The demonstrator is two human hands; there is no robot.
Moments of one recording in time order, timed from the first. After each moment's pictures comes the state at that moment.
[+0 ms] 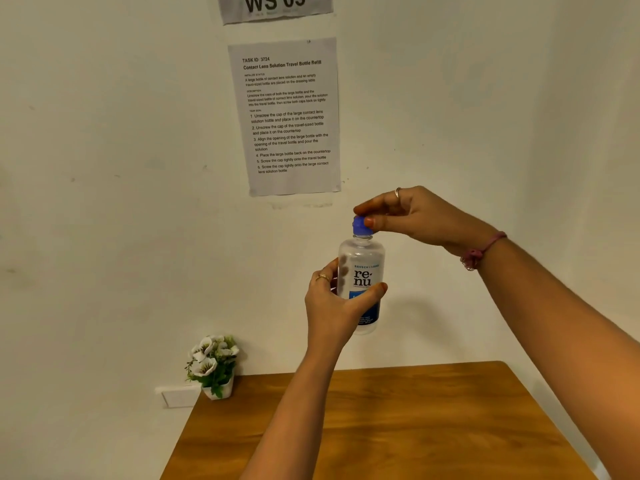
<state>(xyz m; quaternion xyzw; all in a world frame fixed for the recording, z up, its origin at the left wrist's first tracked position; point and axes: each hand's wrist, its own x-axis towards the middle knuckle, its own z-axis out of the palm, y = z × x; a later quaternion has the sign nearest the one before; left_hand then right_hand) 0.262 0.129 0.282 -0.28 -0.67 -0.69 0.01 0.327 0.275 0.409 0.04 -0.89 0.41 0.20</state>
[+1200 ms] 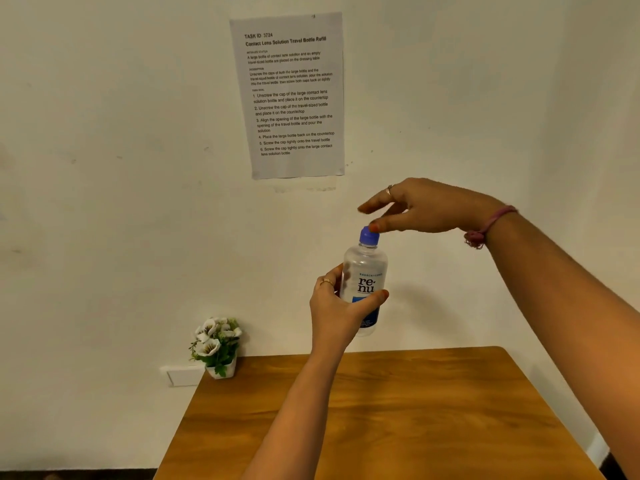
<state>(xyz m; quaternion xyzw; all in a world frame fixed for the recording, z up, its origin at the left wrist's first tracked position) 0.265 0.127 0.251 -0.26 -0.69 -0.68 -0.02 0.326 0.272 0.417 0.00 -0.98 0.18 0.10</state>
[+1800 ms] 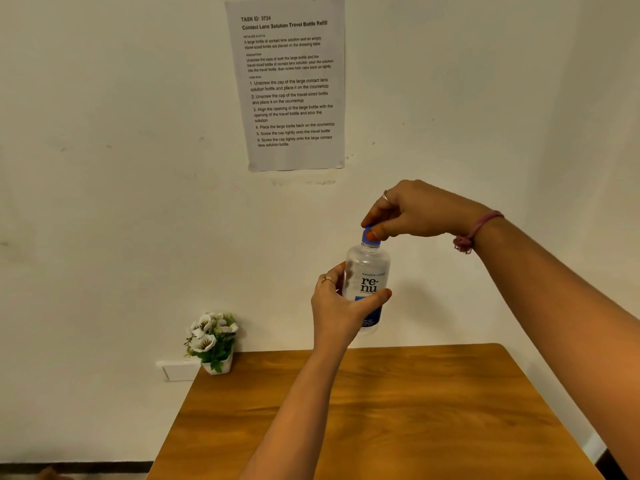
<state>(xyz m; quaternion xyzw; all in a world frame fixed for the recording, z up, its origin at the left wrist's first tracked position) 0.257 0.137 0.243 -0.25 -0.69 -0.67 -0.02 0.308 0.278 0.402 0.00 -0.98 0.19 0.11</state>
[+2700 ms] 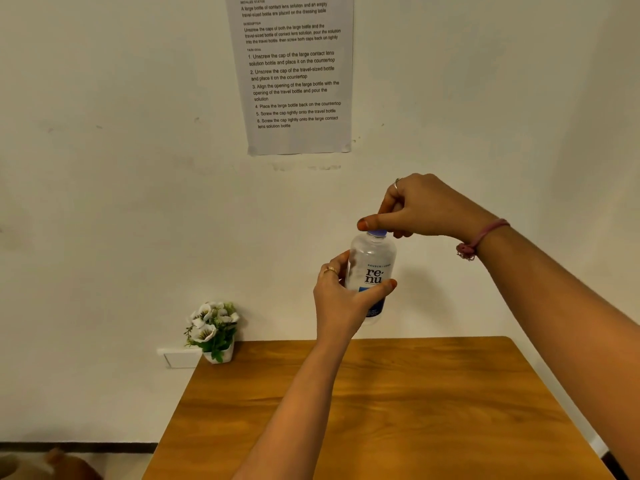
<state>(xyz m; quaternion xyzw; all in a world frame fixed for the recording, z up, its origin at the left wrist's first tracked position) 0.241 0.147 0.237 -0.24 -0.70 -0.67 -0.02 0.290 0.279 0.379 -0.06 -0.96 0.21 0.17</state>
